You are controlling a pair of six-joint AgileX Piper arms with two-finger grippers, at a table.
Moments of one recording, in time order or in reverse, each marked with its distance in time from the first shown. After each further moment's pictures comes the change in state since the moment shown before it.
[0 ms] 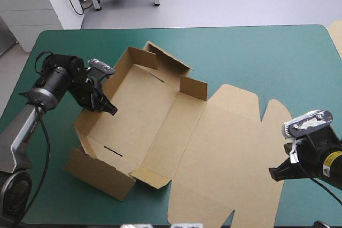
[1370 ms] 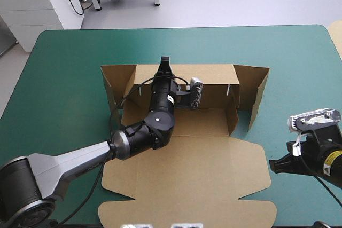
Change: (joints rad) left arm -0.761 0.090 0.164 1.503 -0.410 -0.544; right arm 0.000 0.000 0.000 -0.029 0.000 0.154
